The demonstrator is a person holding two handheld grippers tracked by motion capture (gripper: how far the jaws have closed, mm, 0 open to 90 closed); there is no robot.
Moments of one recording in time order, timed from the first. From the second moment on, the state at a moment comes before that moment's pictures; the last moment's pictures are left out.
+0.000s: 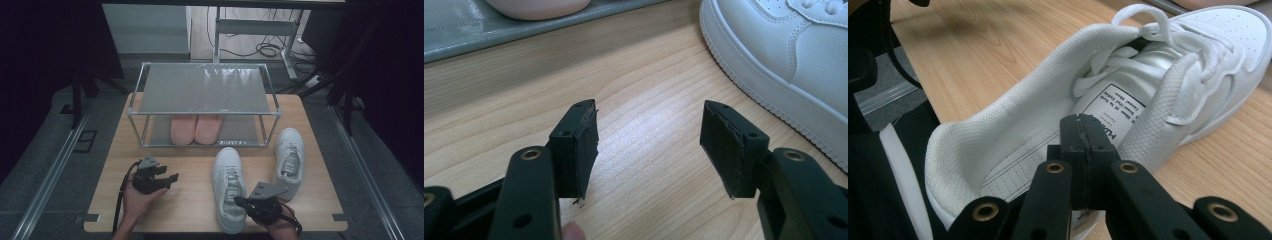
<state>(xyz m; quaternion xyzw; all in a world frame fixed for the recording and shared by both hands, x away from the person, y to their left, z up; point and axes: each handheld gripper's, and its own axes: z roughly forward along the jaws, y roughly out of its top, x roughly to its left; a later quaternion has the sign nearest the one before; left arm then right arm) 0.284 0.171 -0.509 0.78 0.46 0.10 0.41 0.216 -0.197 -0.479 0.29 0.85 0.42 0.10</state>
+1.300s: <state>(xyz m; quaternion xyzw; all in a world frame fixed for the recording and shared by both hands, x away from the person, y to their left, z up) 0.284 0.169 -0.511 0.78 0.46 0.10 0.41 0.224 -0.254 -0.455 0.32 0.82 0.45 0.11</state>
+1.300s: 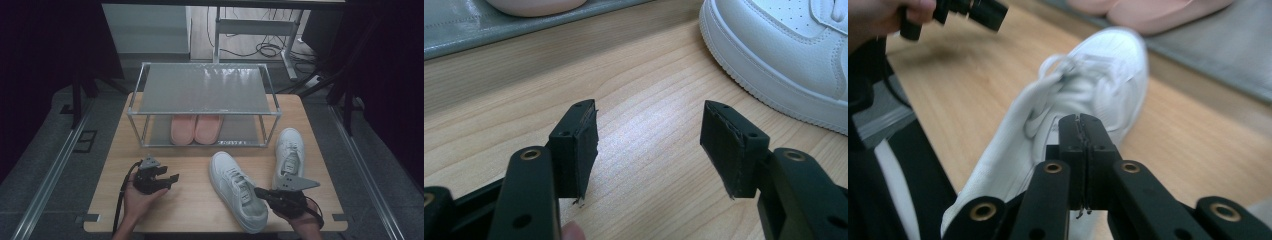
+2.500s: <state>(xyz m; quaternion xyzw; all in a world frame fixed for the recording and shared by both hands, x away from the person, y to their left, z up) 0.283 0.168 -0.508 0.79 0.45 0.10 0.41 0.232 -0.257 -0.451 0.35 0.80 0.46 0.14</state>
